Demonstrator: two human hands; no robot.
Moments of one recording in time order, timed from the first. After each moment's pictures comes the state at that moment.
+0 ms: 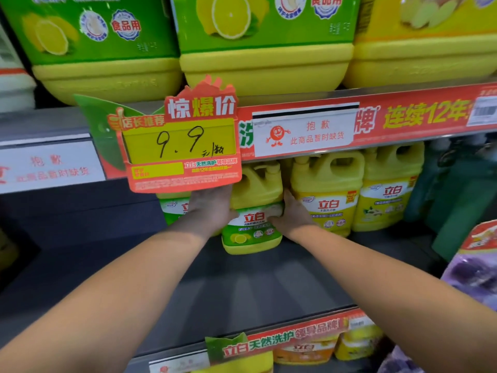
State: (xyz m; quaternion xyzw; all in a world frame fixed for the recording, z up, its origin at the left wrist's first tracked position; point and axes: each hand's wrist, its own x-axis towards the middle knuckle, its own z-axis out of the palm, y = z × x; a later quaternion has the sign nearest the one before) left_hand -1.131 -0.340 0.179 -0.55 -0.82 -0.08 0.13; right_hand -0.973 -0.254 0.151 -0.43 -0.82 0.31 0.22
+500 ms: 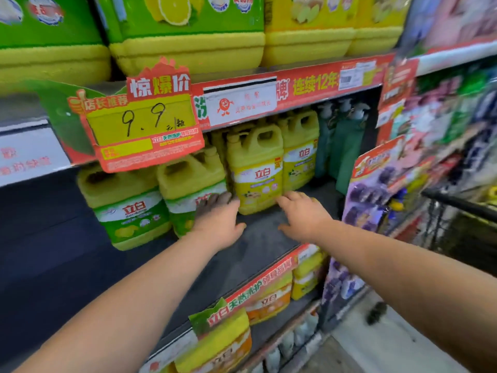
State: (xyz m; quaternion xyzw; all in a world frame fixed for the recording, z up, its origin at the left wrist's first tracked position) left_hand -1.049 -0.364 0.141 -0.73 -0.67 -0.05 0.10; right_hand -0.858 -0.333 0.144 -0.53 -0.85 0.00 0.05
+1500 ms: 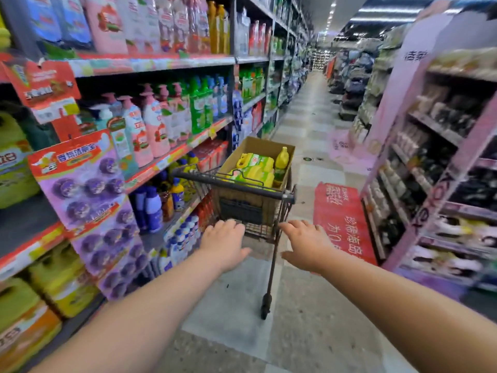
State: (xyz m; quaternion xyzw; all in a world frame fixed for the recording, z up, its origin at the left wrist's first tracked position) left_hand -0.511 -0.536 0.105 -0.93 -0.38 -0.02 0.00; right_hand -0.344 -0.634 0.113 -0.81 -0.59 0.02 -0.02
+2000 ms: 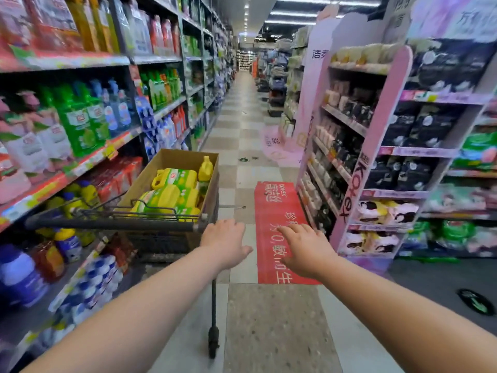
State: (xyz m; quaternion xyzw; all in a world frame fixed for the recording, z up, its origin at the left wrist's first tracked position) left_hand -0.252 -0.529 0.105 -0.97 -0.24 0.01 0.01; right_hand -0.142 -0.680 0.110 -0.89 -0.46 0.03 0.00
